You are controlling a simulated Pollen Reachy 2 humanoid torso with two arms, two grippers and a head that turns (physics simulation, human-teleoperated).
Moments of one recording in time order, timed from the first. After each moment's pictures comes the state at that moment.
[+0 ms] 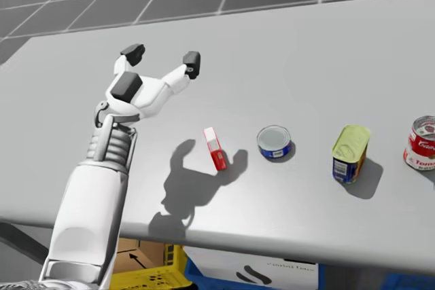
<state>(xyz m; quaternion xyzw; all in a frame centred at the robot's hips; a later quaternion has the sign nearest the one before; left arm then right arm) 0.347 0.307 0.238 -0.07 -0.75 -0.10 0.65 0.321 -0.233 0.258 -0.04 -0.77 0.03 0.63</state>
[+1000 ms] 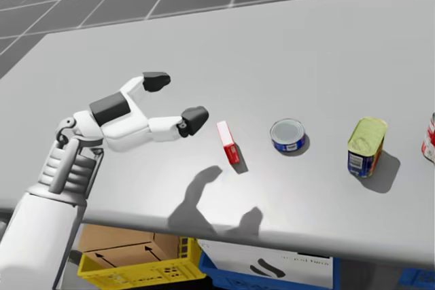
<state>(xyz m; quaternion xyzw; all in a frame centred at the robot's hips) 0.269 0.326 0.275 -0.21 -0.60 -0.29 0.72 0.322 -0.232 0.255 -0.05 -0.77 0.04 0.63</state>
